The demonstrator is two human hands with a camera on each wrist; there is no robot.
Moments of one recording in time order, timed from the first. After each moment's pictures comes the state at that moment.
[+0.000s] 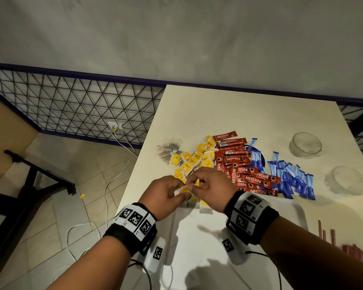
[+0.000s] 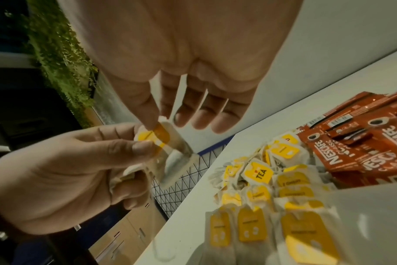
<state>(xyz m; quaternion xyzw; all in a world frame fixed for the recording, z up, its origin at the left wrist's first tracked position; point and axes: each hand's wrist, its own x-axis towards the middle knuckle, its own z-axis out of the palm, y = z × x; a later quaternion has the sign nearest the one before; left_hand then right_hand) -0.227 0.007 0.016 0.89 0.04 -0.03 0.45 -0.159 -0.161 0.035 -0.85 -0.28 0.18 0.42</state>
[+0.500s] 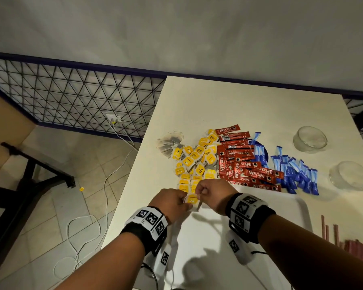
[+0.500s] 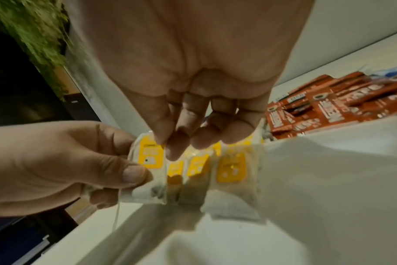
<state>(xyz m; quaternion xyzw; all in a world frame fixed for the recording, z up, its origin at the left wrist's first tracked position) -0.230 -0.005 -0.022 0.92 0.10 -0.22 0.30 -0.159 -0.168 -0.007 -0.89 -0.22 0.30 0.26</state>
